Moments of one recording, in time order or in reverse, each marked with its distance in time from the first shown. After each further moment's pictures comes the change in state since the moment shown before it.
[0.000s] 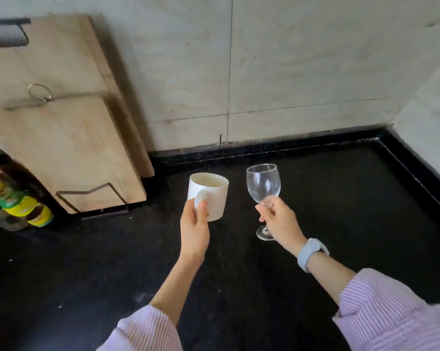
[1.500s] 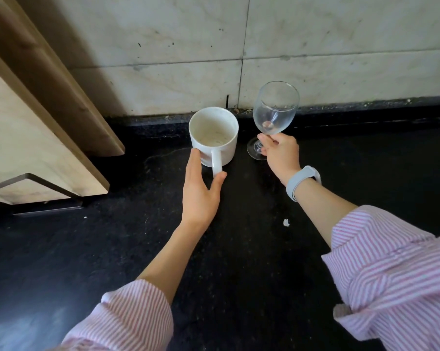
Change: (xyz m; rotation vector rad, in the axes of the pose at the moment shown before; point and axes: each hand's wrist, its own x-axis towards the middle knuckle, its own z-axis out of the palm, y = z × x) left_hand 0.129 -0.076 0.067 0.269 -0.045 0.038; right_hand 0.215 0.019 0.050 0.054 0.129 -0.063
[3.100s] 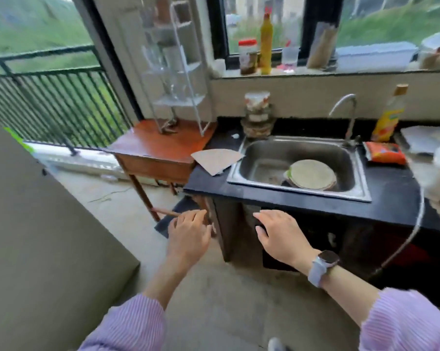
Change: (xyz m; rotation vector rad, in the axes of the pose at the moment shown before) left_hand -1.066 0.019 -0.340 0.703 1.276 -1.302; right_hand -1.041 -0.154 0.029 -0.316 -1.641 -1.921
